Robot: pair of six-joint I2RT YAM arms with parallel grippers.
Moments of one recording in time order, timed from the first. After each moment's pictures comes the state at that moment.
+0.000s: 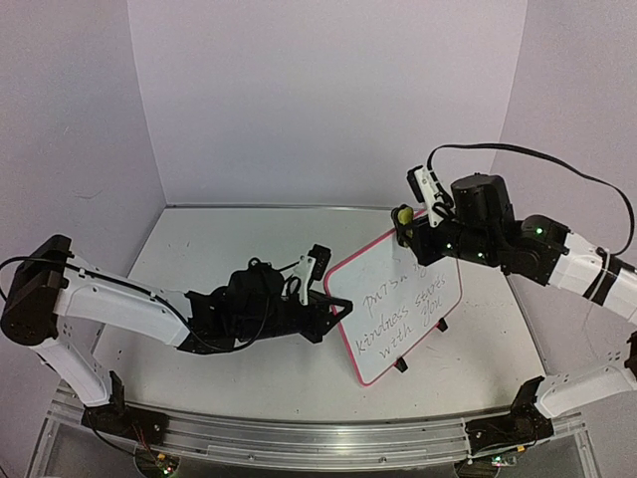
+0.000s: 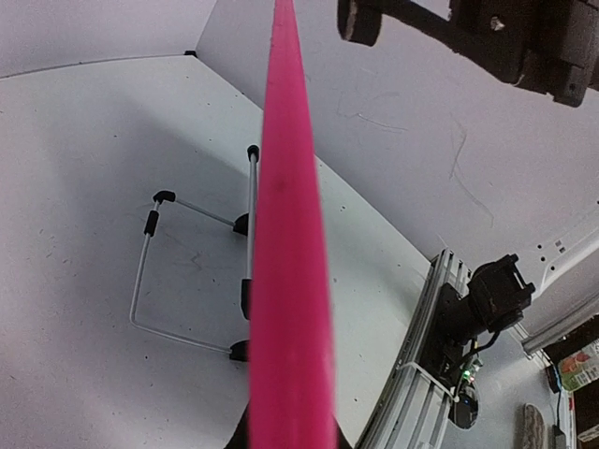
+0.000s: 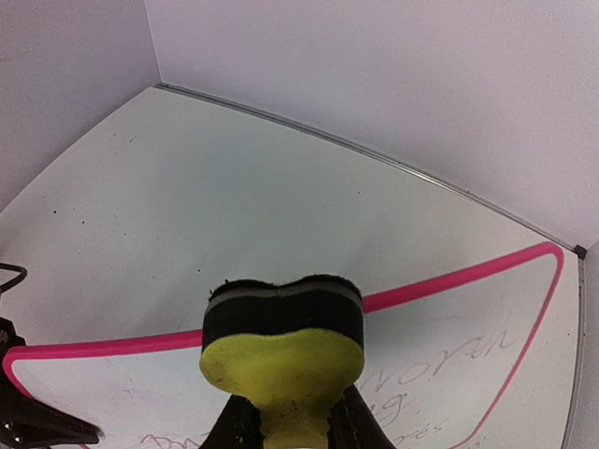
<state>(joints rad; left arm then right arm) -1.24 1.60 0.88 0.46 -0.08 -0.55 0.84 1.19 1.16 -0.45 0.28 0.12</state>
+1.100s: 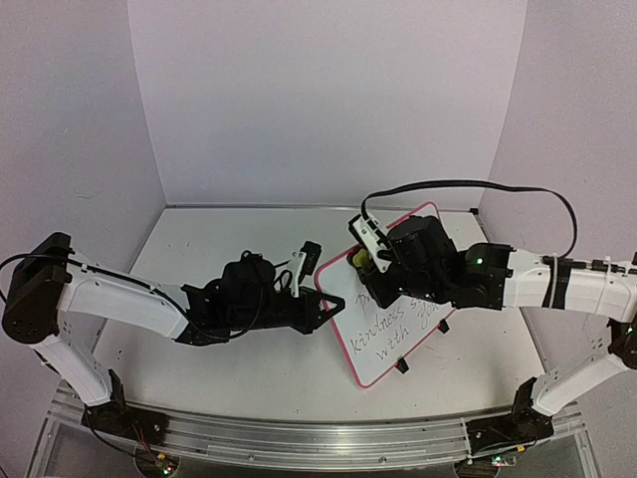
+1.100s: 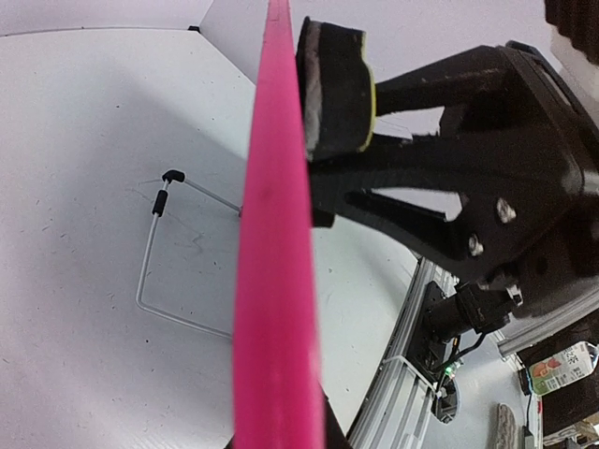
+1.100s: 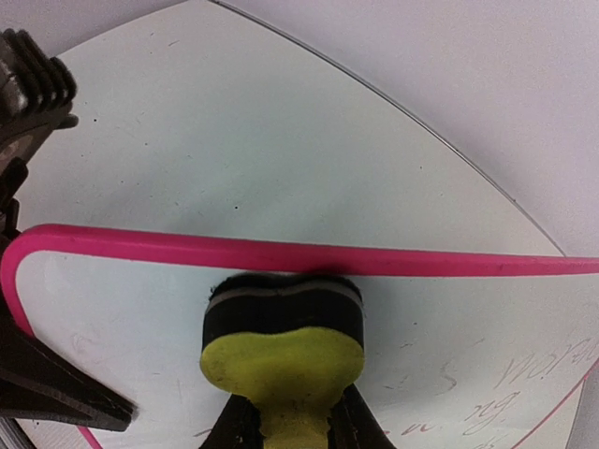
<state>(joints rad) -1.14 1.59 0.84 0.47 0.08 -0.62 1.04 1.40 1.08 -0.33 0.42 0.03</state>
